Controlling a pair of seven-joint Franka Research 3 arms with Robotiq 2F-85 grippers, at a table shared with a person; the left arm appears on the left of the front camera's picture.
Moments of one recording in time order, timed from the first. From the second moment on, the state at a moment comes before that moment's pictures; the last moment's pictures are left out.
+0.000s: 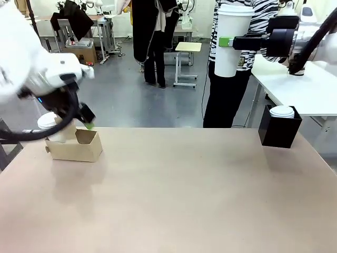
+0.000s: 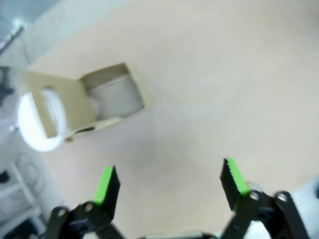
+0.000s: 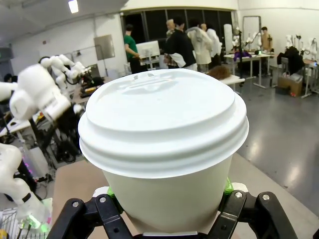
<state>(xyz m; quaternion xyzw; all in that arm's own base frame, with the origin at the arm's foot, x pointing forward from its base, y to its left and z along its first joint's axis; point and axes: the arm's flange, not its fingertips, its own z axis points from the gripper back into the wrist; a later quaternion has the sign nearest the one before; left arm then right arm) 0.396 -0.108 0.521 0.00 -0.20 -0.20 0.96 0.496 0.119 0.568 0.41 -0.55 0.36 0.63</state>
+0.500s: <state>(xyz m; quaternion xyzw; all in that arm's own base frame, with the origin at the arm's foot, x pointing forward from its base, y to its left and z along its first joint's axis) 0.463 -0.049 0.574 0.01 -0.15 -0.09 0.98 0.497 0.119 0.567 0.41 -0.55 0.36 0.63</state>
